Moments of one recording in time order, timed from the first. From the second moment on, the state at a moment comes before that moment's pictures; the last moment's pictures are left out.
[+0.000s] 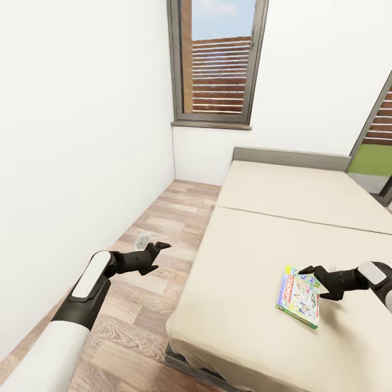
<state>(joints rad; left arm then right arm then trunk) -0.69 0.05 -0.07 -1.13 1.49 0.80 0.54 -1.04 -0.51 0.07 -0.17 -0.84 0.97 0.19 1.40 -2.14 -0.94</state>
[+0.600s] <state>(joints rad) -0.67 0.05 -0.07 -1.13 1.49 0.80 0.54 -1.04 -0.51 0.07 -0.17 -0.84 0.97 0.19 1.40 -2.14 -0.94</state>
